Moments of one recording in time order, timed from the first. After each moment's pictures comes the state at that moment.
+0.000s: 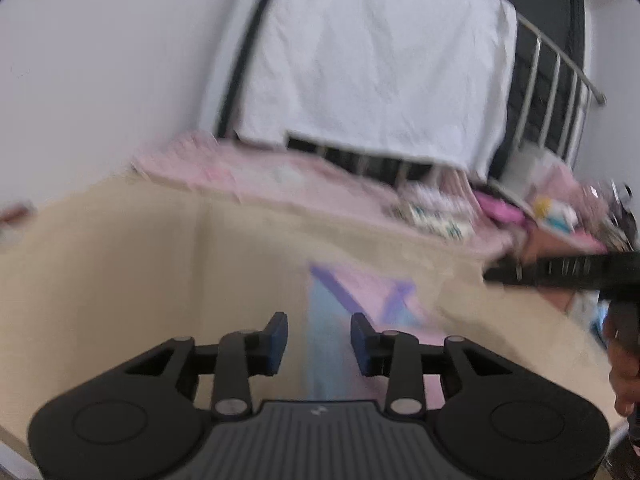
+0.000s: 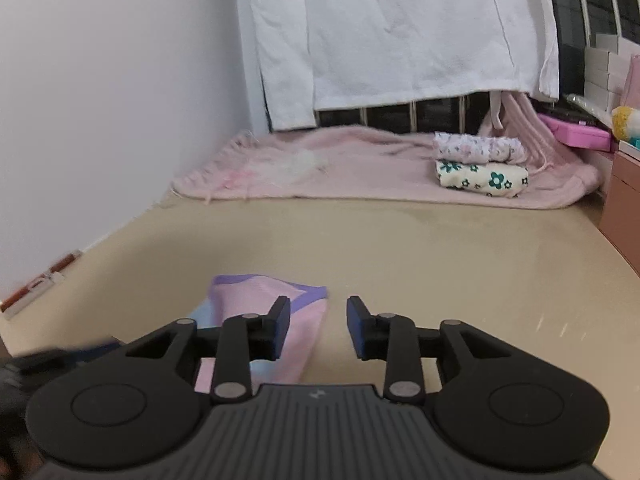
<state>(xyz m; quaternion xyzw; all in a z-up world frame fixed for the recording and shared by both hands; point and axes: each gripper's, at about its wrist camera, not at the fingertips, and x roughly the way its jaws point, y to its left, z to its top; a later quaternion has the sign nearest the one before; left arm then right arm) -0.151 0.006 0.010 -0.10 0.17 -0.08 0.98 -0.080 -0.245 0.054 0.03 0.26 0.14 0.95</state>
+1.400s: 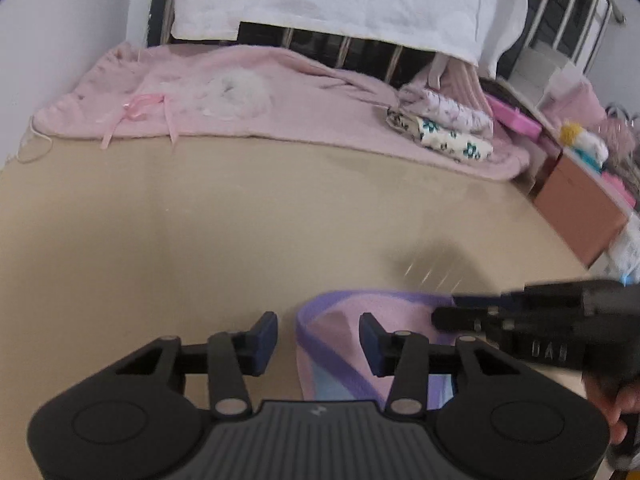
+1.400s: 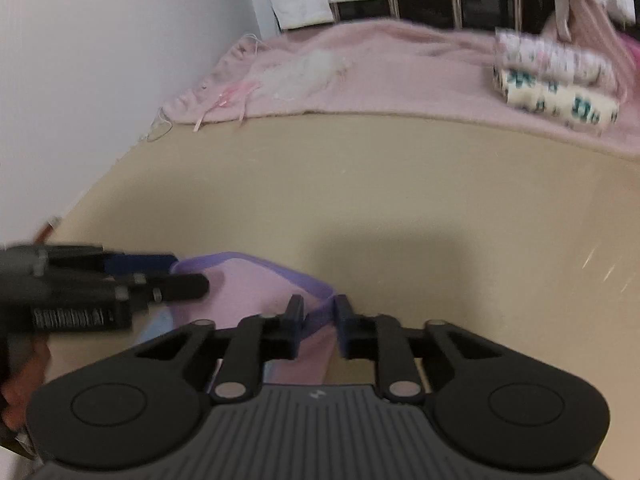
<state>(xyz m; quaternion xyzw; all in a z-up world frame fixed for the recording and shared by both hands) 0.060 -0.002 0.024 -0.06 0.40 -0.17 0.90 0.054 -0.225 0.014 0.02 0.41 0.18 0.90</state>
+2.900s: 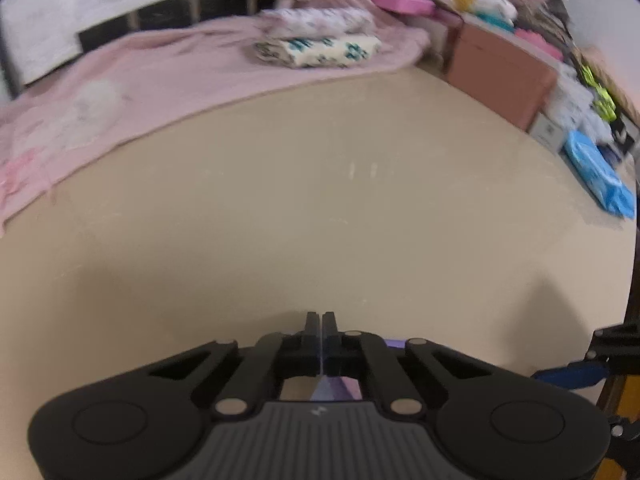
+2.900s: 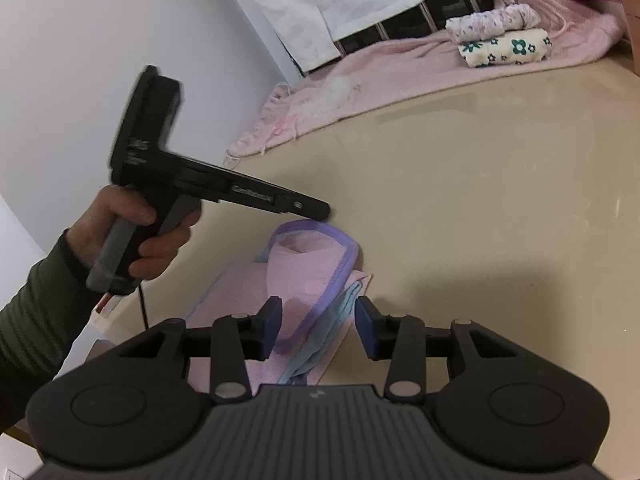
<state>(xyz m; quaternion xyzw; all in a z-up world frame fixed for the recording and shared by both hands) 0.057 -0.062 0.042 0.11 0.44 -0.28 0.84 -0.107 -0.278 0.016 0.18 0.35 0.23 0.89</state>
